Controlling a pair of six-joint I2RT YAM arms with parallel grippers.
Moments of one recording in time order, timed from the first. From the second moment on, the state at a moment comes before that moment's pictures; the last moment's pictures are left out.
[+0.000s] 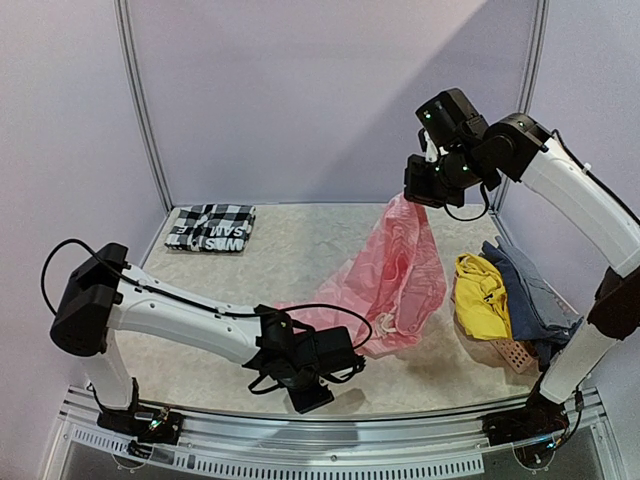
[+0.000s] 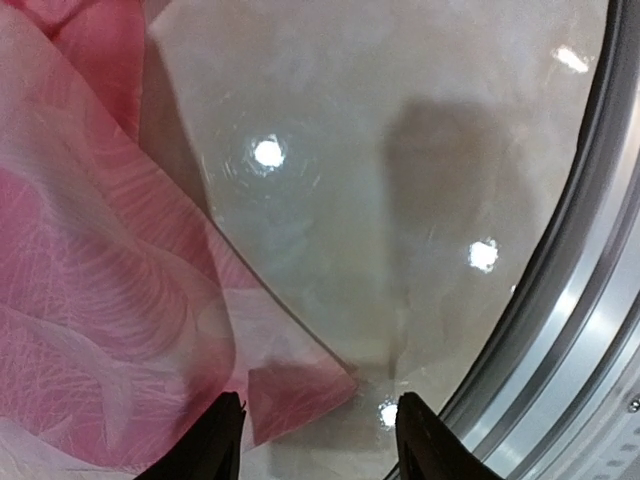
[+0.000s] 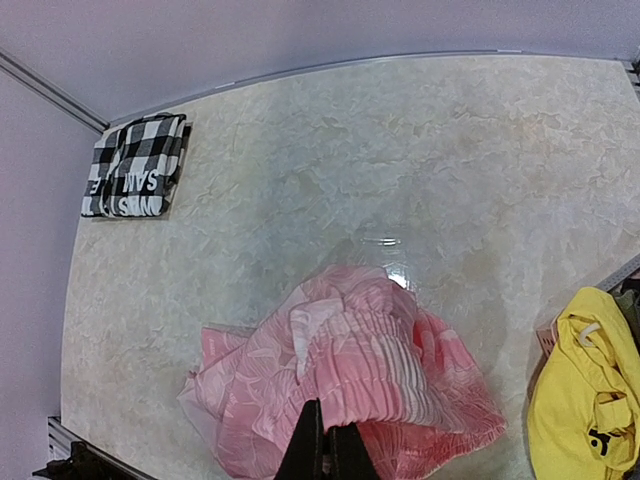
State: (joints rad) left arm -1.37 1.86 1.19 -0.67 -0.14 -0.18; right arm 0.77 1.64 1.93 -1.11 0.25 0.74
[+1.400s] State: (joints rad) left arm -1.29 1.81 1.12 -0.61 -0.25 -0.14; right arm 0.73 1.64 1.91 -1.11 0.21 0.71
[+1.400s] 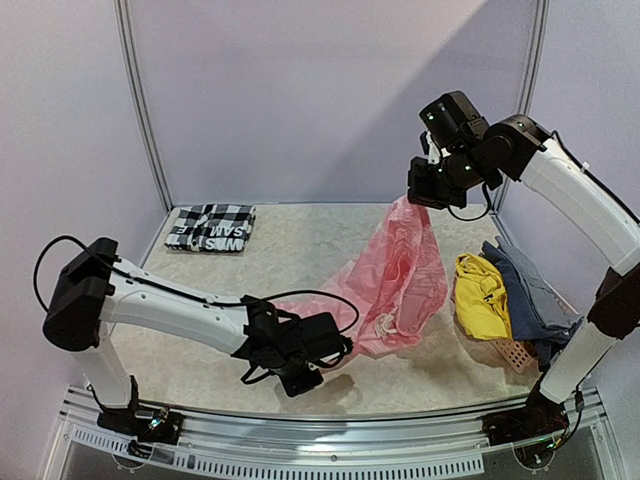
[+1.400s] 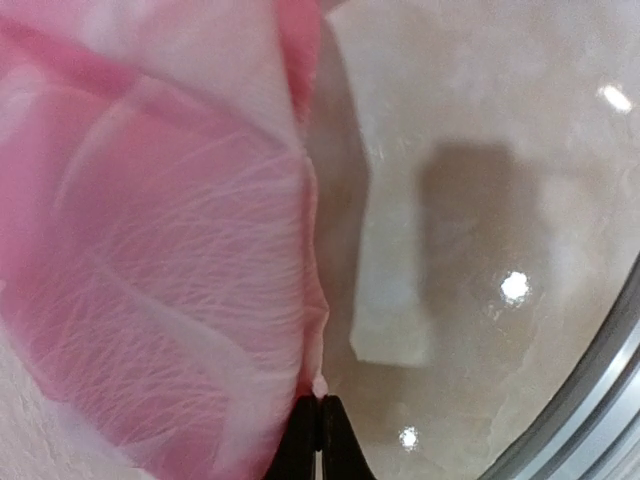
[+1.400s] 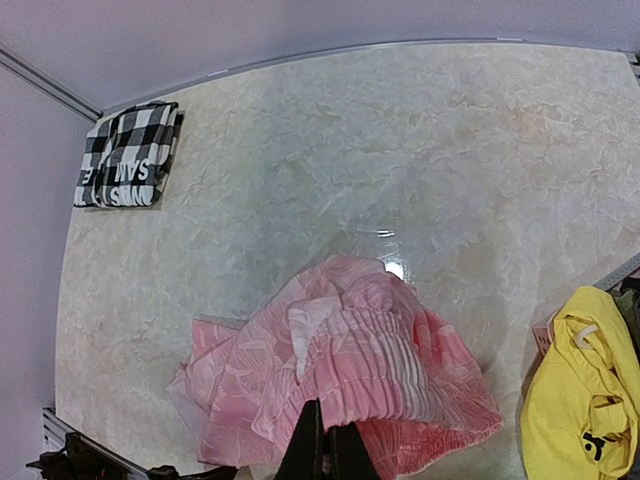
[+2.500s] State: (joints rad) left arm -0.95 1.14 1.30 -0.92 -0.37 -0.30; right arm 0.73 1.43 1.83 -0.98 -0.02 0.69
